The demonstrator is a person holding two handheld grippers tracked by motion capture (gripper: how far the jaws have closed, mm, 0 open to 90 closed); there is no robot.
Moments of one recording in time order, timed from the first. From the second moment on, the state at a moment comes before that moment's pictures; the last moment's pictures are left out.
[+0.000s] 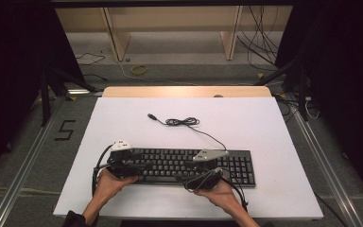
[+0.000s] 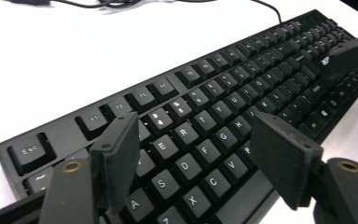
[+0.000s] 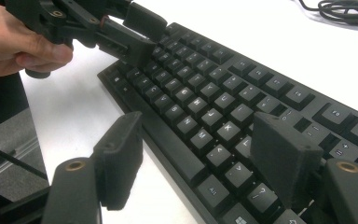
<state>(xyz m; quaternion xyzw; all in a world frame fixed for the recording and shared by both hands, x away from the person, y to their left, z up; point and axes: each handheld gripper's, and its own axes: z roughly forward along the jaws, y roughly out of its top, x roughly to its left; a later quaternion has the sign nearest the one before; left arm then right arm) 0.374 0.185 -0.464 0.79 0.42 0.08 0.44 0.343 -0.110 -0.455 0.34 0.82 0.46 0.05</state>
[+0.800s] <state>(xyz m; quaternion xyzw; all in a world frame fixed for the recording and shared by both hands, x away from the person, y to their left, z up) 0.387 0.188 -0.463 0.80 0.42 0.09 0.42 0.342 -0.102 -0.456 0.33 0.82 0.46 0.05</state>
